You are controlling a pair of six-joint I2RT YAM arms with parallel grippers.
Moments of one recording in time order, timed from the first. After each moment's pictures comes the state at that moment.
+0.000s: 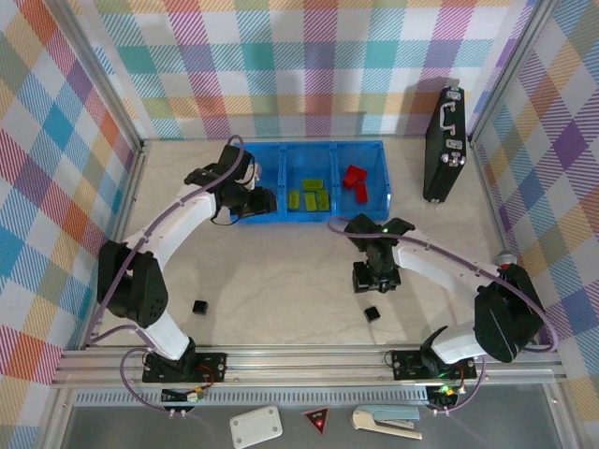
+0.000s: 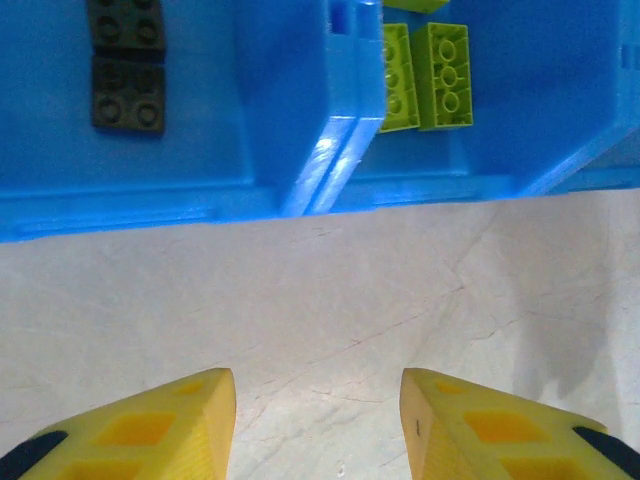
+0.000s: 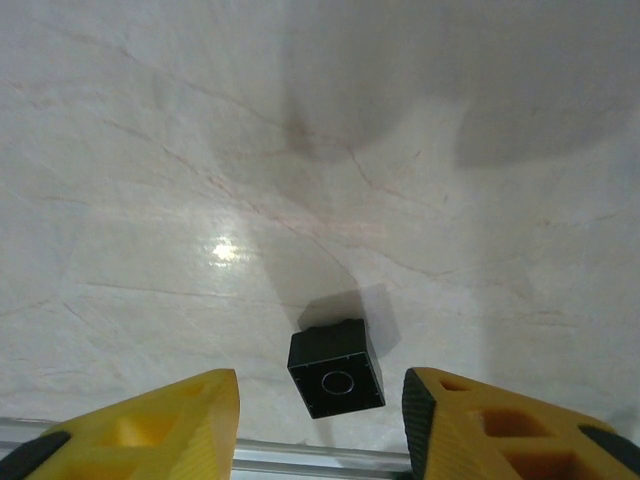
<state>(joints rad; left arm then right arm) -0.38 1.64 1.41 -0.80 0.23 -0.47 0.70 1.42 0.97 -1.12 -0.03 0.59</state>
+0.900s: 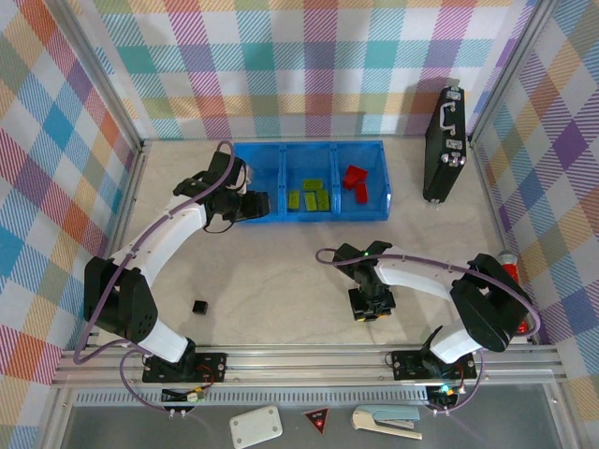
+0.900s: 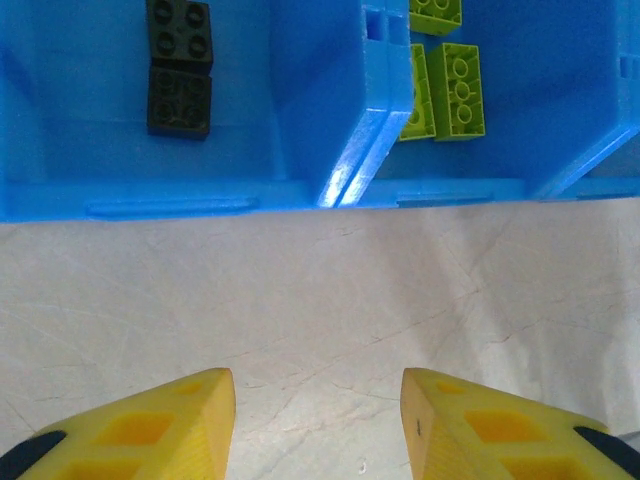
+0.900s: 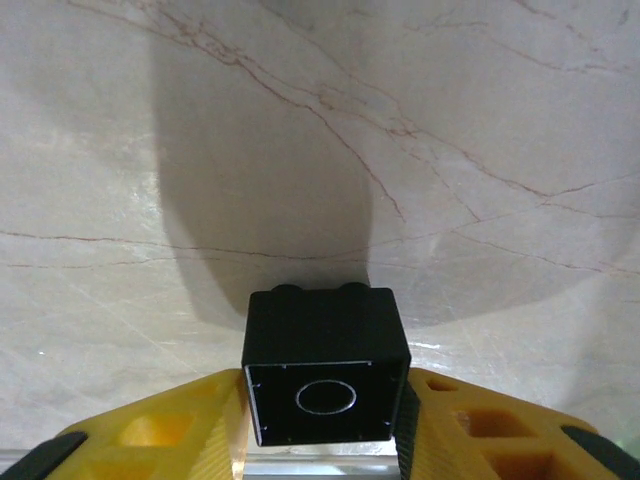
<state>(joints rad) -0.36 1.54 1.31 -0.76 0.19 -0.47 0.84 1.50 0.82 -1.03 -0.07 0.68</state>
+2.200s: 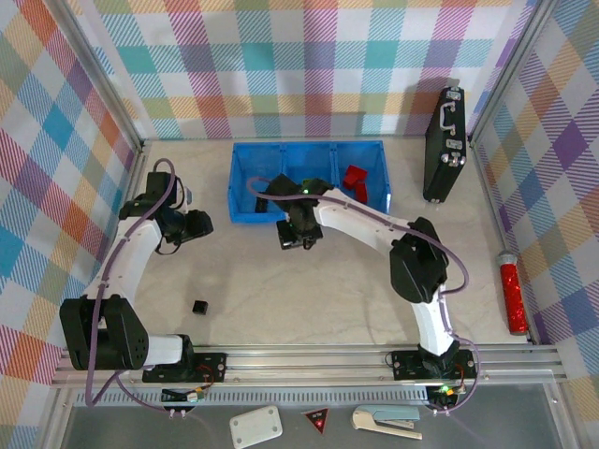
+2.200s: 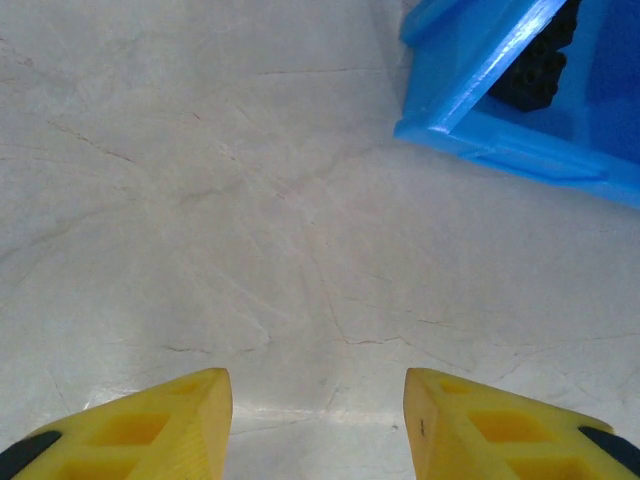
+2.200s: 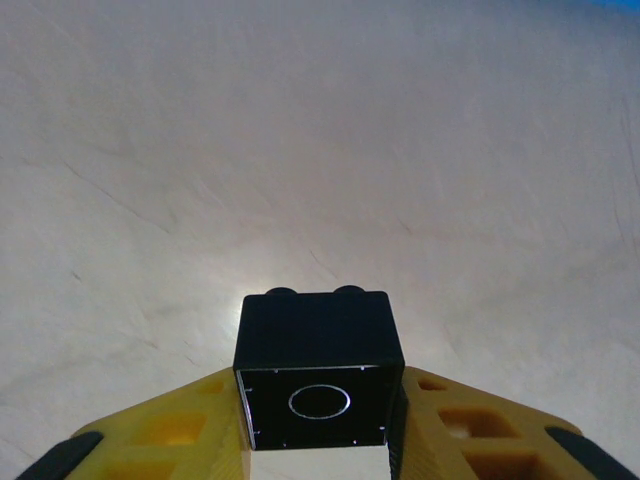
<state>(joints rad) 0.03 1.33 1.09 -0.88 0.17 -0.29 0.87 2.05 1.83 -1.10 -0.02 0.56</state>
